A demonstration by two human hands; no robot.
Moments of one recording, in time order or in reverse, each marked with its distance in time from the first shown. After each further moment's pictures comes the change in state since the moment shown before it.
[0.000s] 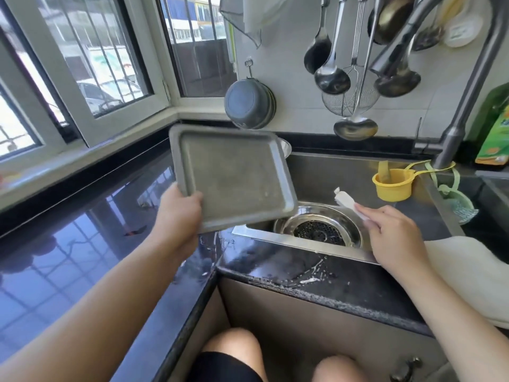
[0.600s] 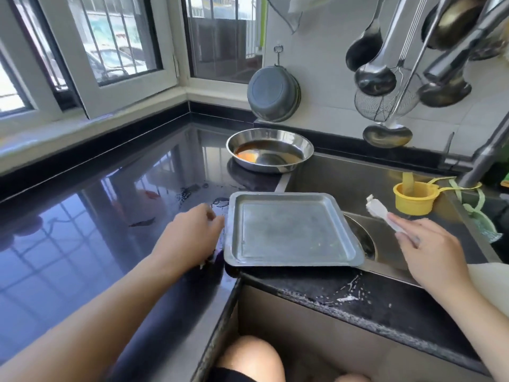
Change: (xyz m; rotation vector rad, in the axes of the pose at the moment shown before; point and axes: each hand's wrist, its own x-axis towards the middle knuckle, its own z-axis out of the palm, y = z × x) left_hand 0.042 -0.058 -0.056 0.952 -0.273 0.064; right_hand 0.007 -0.018 0.000 -0.139 -0.033 0.026
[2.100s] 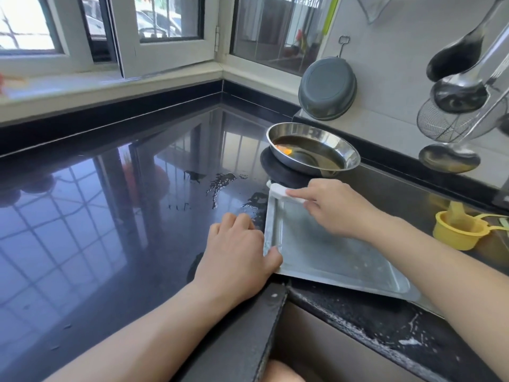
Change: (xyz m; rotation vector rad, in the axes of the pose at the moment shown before) left_hand -0.006 -0.027 0.033 0.203 0.054 0.253; right_hand 0.098 -0.206 0.114 -0.210 -0.633 -0.523
